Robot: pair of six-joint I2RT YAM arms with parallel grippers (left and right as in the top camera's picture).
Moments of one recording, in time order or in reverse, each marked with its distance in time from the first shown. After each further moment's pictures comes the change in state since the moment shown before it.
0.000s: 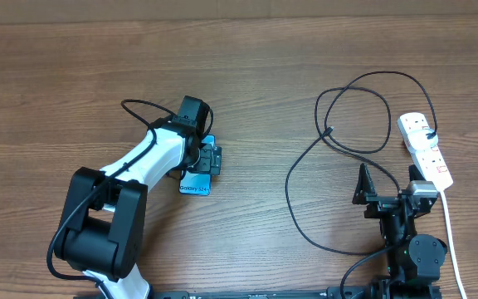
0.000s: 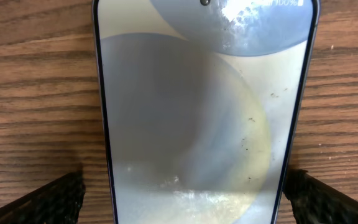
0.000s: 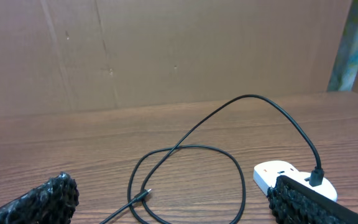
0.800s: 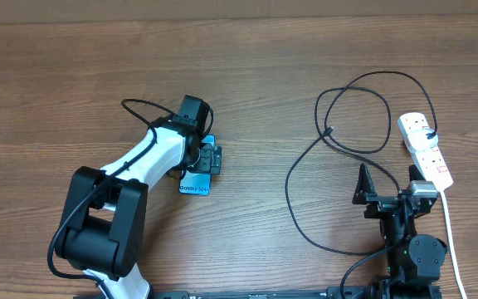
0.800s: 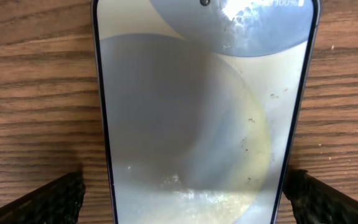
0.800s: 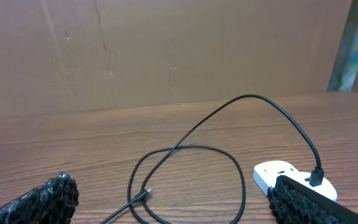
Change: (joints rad) left arm 0.000 0.005 0.009 -0.014 0.001 0.000; right arm 0.000 0.000 0.000 0.000 0.000 0.000
